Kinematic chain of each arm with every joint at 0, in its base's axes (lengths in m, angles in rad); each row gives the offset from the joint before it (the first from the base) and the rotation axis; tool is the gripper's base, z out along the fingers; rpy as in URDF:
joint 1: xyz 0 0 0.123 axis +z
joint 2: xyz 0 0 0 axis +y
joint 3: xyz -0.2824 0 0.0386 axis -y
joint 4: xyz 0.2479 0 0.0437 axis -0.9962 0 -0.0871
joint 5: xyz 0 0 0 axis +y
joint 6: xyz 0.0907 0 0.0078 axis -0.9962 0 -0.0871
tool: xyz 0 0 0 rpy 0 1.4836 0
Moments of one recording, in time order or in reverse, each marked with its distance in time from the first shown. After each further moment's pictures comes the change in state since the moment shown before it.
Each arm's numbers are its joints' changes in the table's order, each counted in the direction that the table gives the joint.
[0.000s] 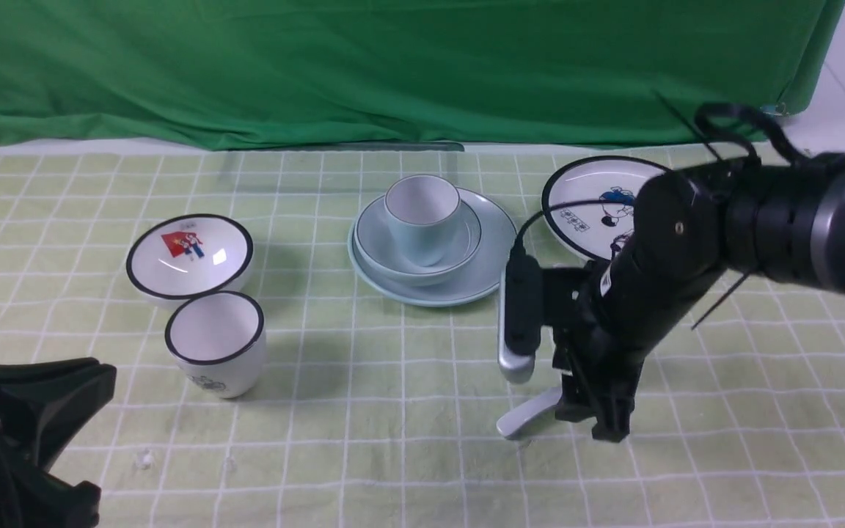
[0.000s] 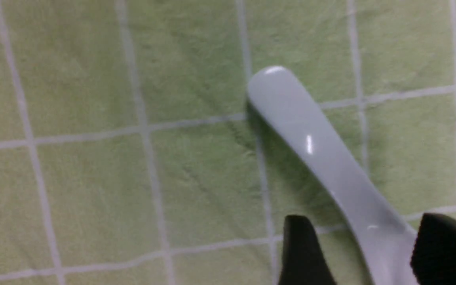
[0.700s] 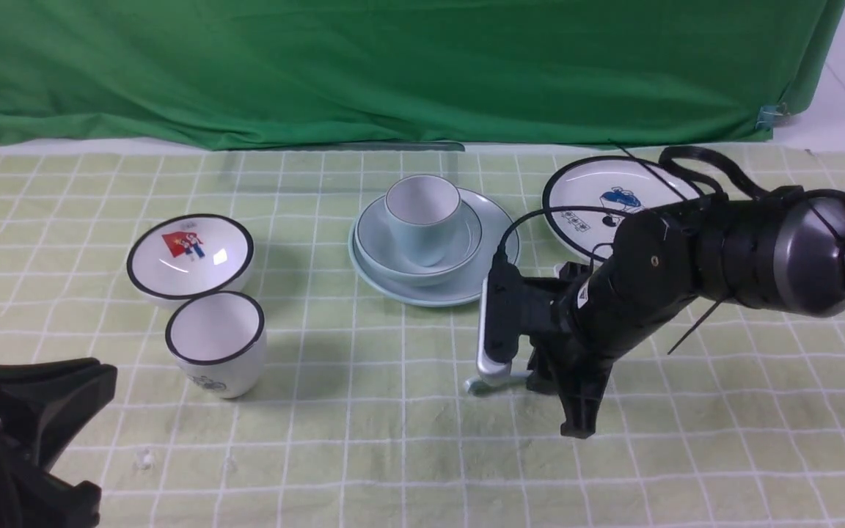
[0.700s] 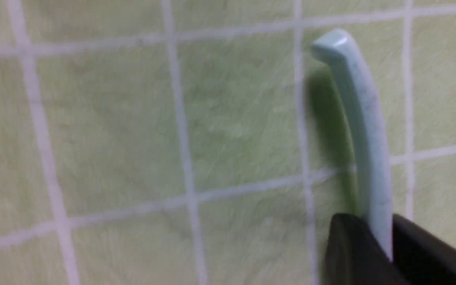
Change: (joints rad) right arm 0.018 0.050 0.024 -0.059 -0.148 -0.001; left arm 0.000 0.000 0.000 0.002 0.000 0.000
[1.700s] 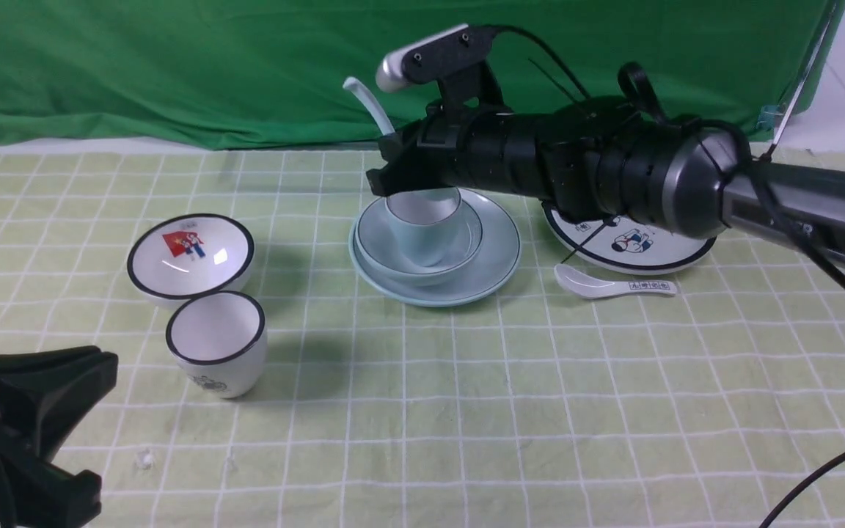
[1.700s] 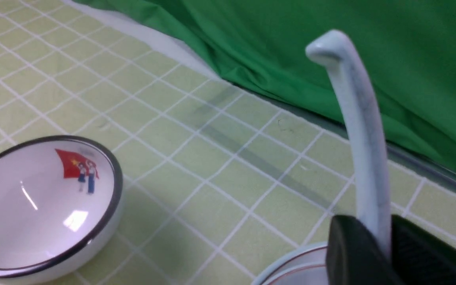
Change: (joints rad) right arm 0.024 0.218 0.437 -1.167 -0.436 0.316; left arm 0.000 0.000 0.000 0.011 -0.033 0.000
